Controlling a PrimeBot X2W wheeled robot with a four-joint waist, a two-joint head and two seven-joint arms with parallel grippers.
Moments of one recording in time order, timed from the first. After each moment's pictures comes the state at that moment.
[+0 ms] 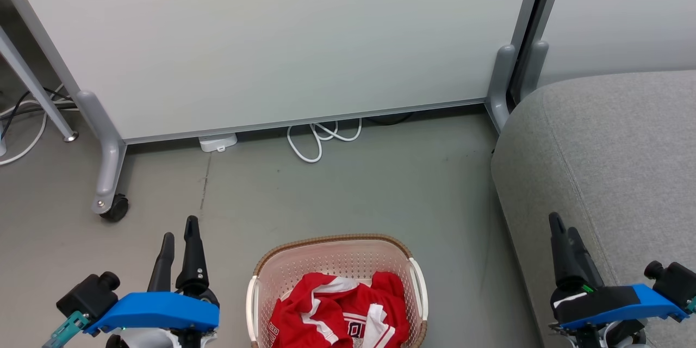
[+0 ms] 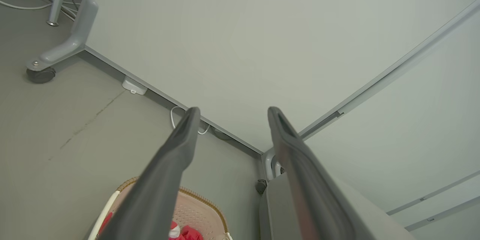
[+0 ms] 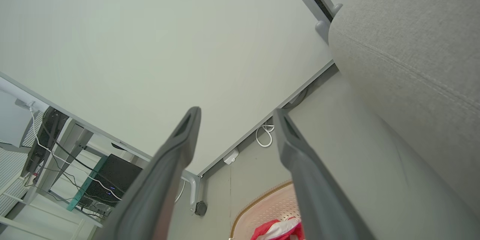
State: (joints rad) left arm -0.05 0.04 -0.02 0.24 -0.83 -0.09 -0.09; right arm -0.07 -0.04 -0.05 0.27 0.86 0.13 -0.09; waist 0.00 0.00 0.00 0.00
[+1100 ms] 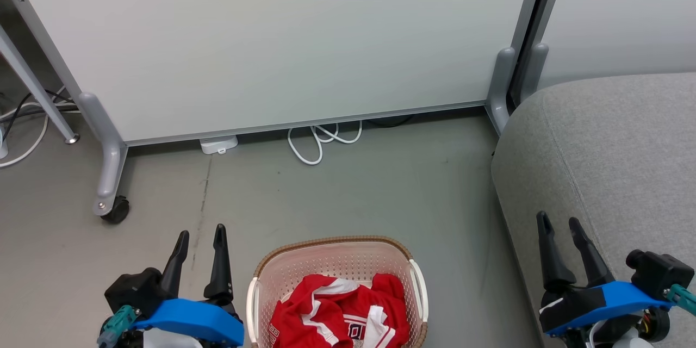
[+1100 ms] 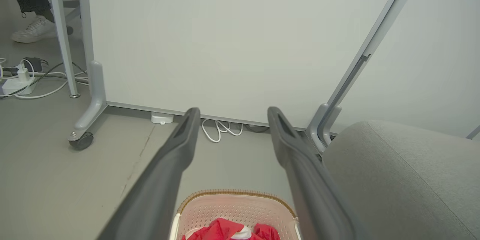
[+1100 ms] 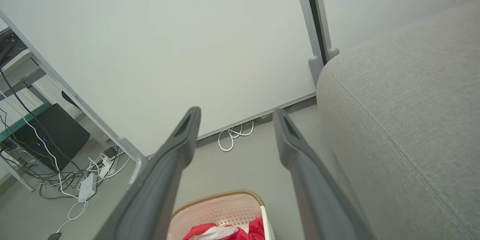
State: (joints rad) left arm -0.06 0.07 -0.09 0.31 -0.41 -0.10 -0.18; right arm -0.08 -0.04 -0.05 0.26 0.46 0.13 -0.13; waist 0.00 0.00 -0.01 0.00
